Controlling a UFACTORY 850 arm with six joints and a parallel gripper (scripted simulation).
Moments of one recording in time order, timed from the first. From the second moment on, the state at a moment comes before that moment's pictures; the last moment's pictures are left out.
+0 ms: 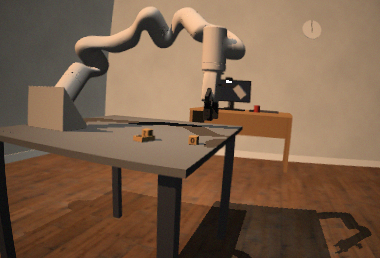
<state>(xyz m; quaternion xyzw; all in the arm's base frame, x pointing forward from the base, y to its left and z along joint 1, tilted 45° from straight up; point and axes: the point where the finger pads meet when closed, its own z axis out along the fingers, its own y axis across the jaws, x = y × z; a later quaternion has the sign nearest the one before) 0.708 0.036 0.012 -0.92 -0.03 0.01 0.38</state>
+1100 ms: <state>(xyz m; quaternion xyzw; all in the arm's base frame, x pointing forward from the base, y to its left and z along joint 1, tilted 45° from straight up) 0.674 0.028 0.013 -0.80 -0.47 -0.17 0.34</state>
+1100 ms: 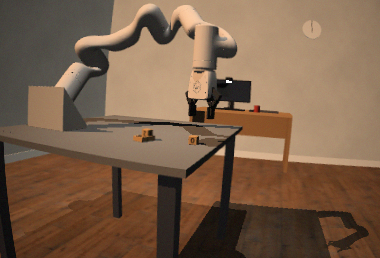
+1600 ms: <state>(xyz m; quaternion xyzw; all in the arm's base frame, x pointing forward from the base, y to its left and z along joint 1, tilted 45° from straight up) 0.656 0.025 0.014 -0.66 -0.65 -0.25 0.29</state>
